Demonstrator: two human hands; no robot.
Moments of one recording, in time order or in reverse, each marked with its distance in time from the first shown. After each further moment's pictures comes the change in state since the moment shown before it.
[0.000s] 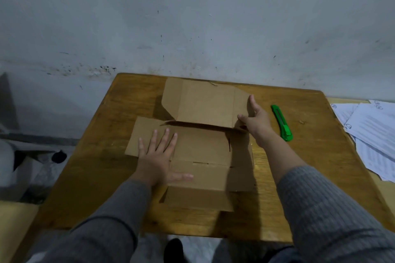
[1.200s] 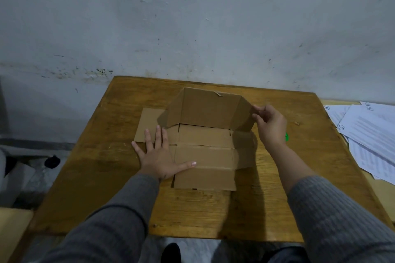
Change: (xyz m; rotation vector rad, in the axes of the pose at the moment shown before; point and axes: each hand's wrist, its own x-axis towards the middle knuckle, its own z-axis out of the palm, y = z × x) left_hand 0.013 0.009 -0.003 -0.217 0.068 -0.139; right_hand -0.008 0.014 -0.030 -0.258 0.284 -0.311
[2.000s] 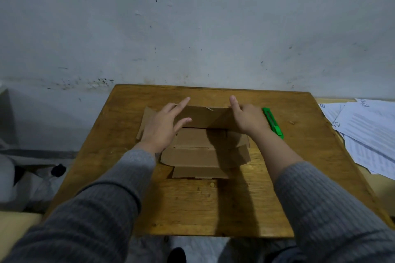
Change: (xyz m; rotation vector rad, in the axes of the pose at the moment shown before) left_hand 0.001 0.023 -0.077 -0.244 0.597 0.486; right_hand -0.003 -0.056 0.006 -0.494 -0.307 -0.038
